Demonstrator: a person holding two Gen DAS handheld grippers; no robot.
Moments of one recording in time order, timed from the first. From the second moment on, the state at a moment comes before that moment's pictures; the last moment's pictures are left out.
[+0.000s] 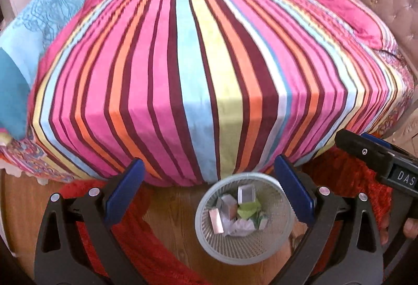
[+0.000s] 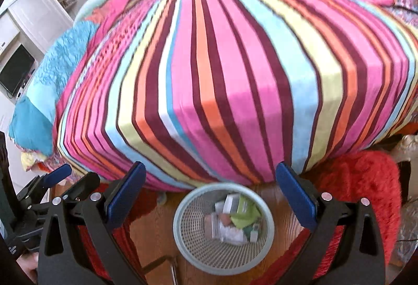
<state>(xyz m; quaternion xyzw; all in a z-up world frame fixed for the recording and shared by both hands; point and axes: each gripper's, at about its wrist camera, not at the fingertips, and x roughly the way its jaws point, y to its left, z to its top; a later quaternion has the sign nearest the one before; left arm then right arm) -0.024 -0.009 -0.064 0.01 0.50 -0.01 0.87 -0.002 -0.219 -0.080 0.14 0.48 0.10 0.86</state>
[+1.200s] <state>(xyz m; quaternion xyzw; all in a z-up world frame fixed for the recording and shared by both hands) 0.022 0.010 -0.007 -0.01 0.45 0.02 0.89 0.021 -0.198 -0.021 0.05 0.41 0.09 0.90</state>
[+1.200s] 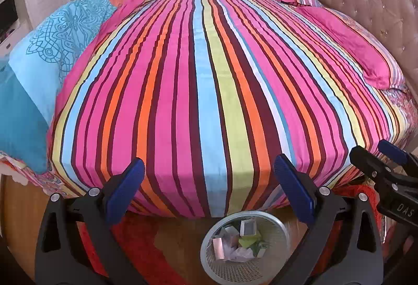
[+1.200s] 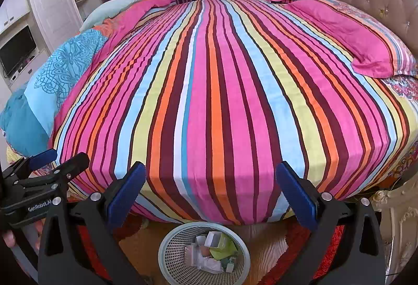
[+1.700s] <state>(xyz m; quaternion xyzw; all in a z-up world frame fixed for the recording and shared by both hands) 0.019 0.006 0.018 -0.02 0.42 0.00 0.91 0.019 -0.201 -0.005 0.05 0.40 0.09 0.91</state>
